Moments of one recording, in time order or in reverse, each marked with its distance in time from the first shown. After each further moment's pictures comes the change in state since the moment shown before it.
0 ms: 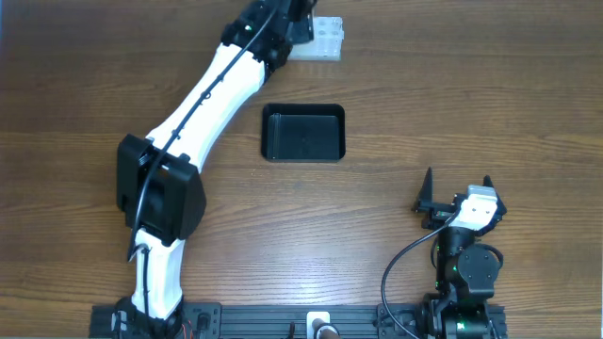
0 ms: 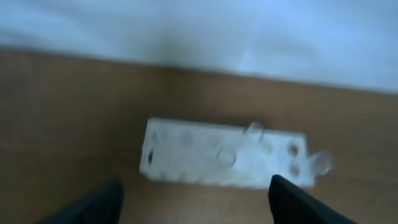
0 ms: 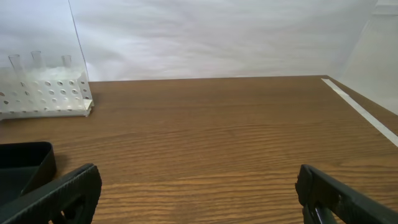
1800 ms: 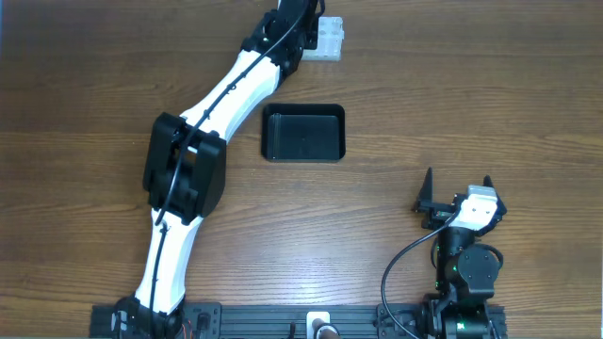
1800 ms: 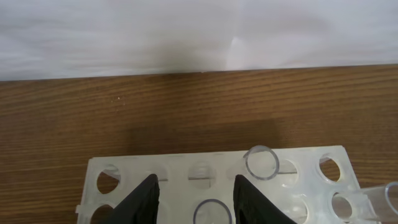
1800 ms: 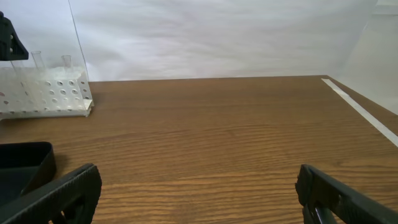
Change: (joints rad) left arm 0.001 0.195 0.000 0.235 0.029 0.169; right arm 0.000 0.000 0.000 0.000 0.000 0.000
